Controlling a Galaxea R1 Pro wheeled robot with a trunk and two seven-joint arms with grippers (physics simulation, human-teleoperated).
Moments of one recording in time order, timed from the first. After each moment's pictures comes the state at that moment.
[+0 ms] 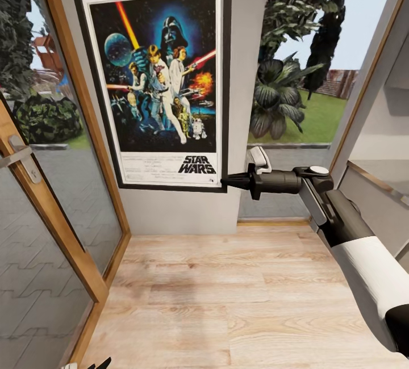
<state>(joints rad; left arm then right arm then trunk) -0.30 0.32 -0.63 -0.05 1.38 -0.25 -1.14 -1.01 -0.22 0.27 -1.16 -0.41 0.45 1.31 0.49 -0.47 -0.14</state>
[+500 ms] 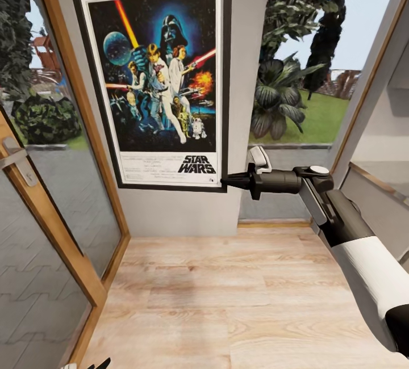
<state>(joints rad) -0.30 0.32 -0.63 -0.04 1.38 -0.25 -1.14 -1.01 -0.22 0.27 -1.17 -0.40 0.45 1.31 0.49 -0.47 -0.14</state>
